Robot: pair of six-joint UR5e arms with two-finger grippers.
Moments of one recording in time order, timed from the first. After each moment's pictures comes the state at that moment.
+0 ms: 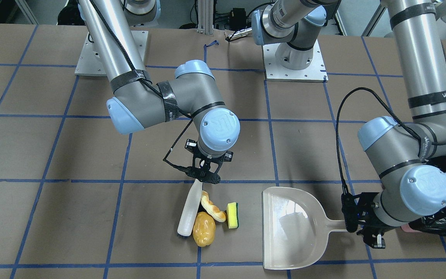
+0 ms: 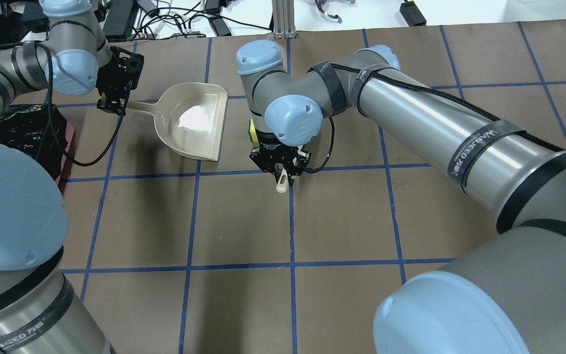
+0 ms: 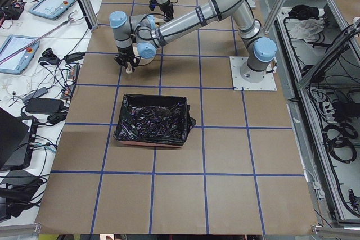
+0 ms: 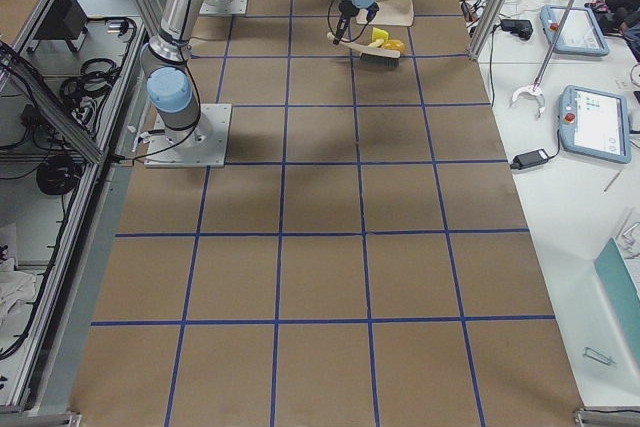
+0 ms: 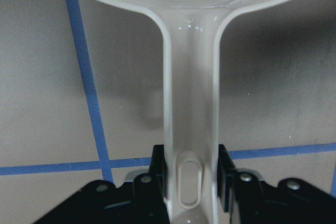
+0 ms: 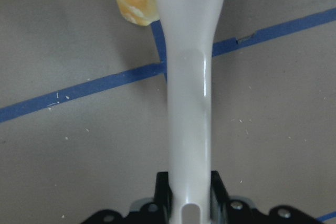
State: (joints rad) left arm -1.36 -2.19 -1.39 -1.11 1.71 1.84; right arm 2.00 -0.98 1.41 -1.71 -1.53 0.70
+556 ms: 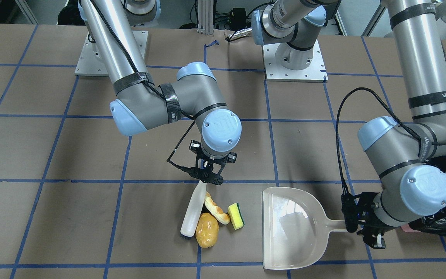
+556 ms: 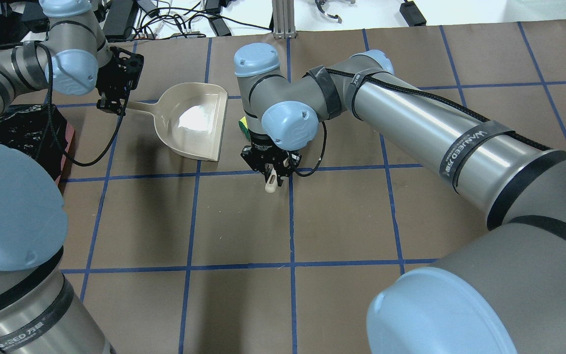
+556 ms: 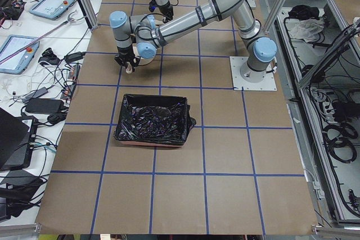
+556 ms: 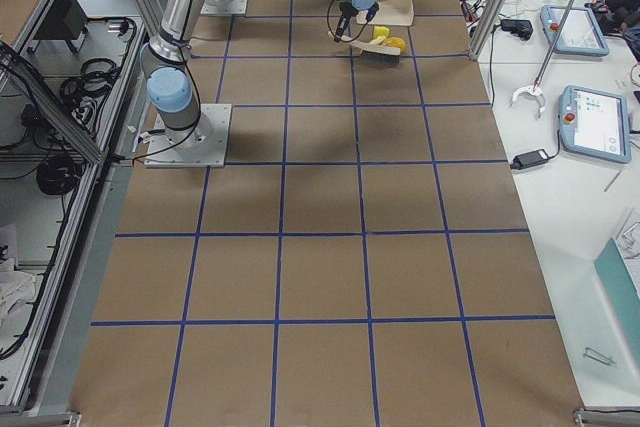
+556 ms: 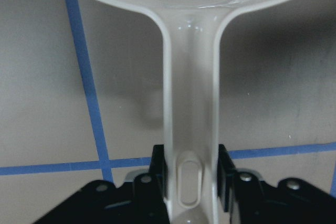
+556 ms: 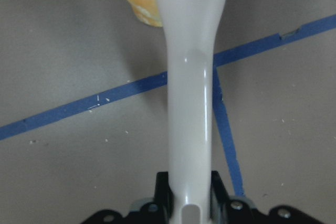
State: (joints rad) left arm -1.36 -2.19 -1.39 -1.11 1.71 1.84; right arm 2.01 -0.96 1.41 -1.78 -1.47 0.73
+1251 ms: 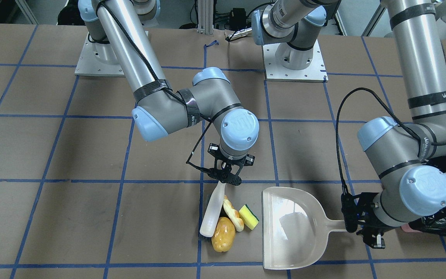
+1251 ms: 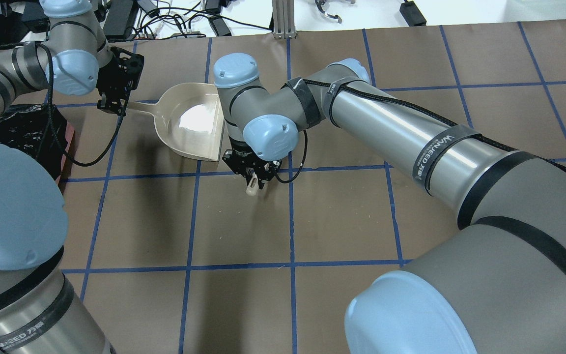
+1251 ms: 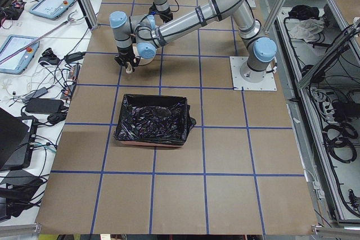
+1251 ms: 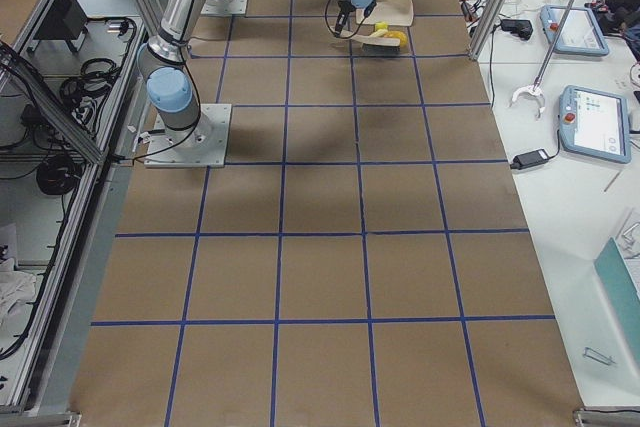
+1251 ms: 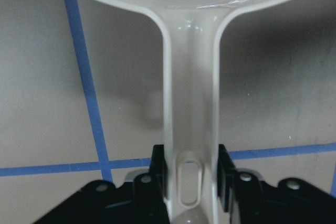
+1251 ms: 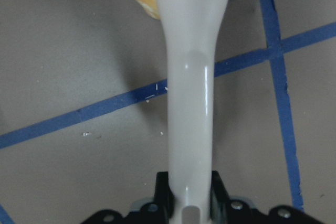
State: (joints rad) left arm -1.36 -2.19 -1.39 -1.11 1.71 1.84; right arm 2.07 -0.91 1.37 -1.84 -1.45 0.80
